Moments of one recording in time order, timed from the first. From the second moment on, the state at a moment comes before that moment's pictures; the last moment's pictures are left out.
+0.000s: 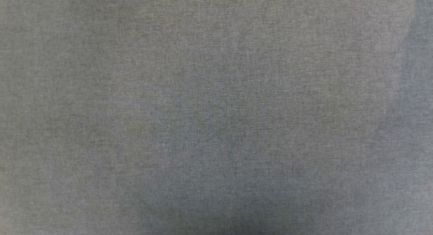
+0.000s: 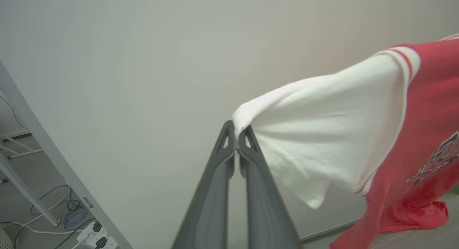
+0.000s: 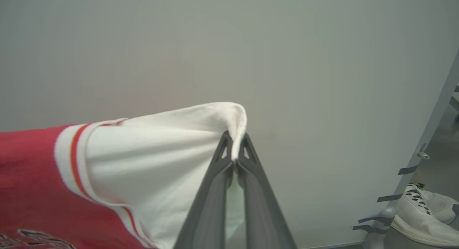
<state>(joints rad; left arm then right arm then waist) -1.57 0.62 -0.46 0.50 -0.63 -0.10 0.03 -1.59 -0.45 -0.06 0.74 0.43 0.13 0.10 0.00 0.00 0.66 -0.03</state>
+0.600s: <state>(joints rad) -1.03 0.52 -0.59 0.58 -0.73 -0.12 -0.09 -1.04 -0.47 0.12 0.70 0.66 0.13 0.14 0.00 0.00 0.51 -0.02</state>
